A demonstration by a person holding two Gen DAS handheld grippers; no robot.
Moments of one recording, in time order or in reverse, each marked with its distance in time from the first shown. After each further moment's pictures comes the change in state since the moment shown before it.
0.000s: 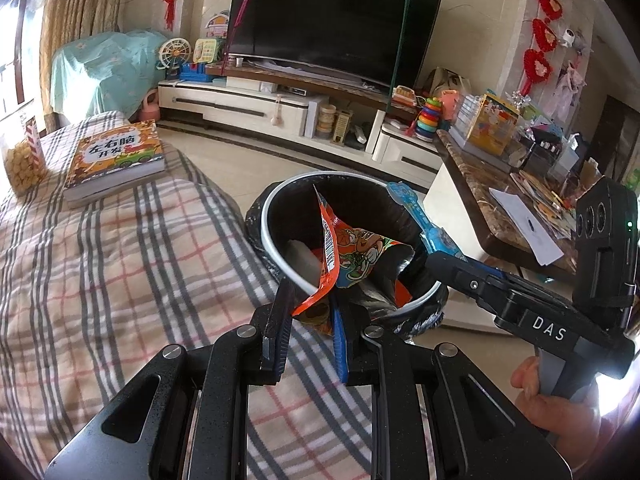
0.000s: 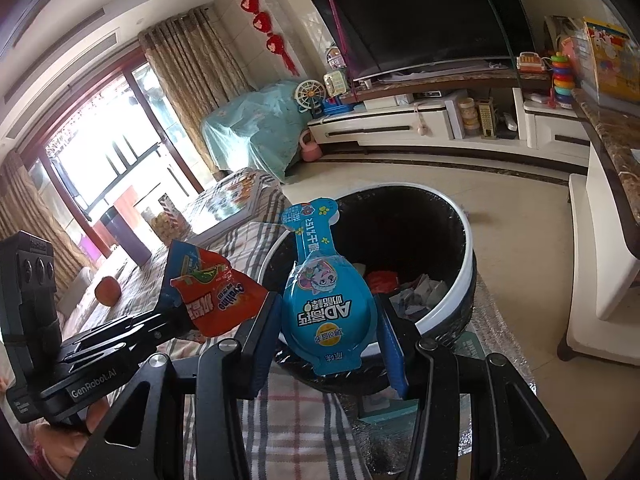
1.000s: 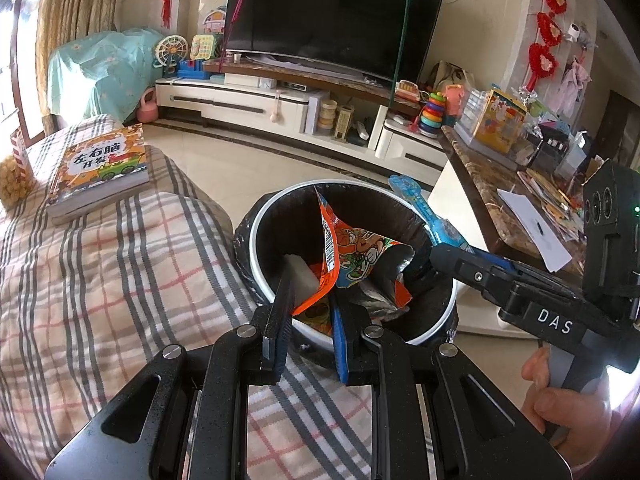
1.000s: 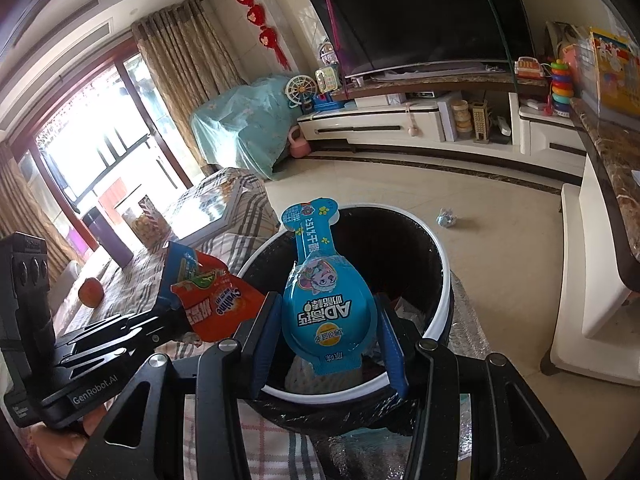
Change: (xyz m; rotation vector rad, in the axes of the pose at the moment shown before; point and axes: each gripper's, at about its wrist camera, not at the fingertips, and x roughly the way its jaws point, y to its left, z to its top) left arm 0.029 -0.008 0.022 0.009 0.023 0.014; right arm 0.015 -0.012 0.025 -0.030 0.028 -0.045
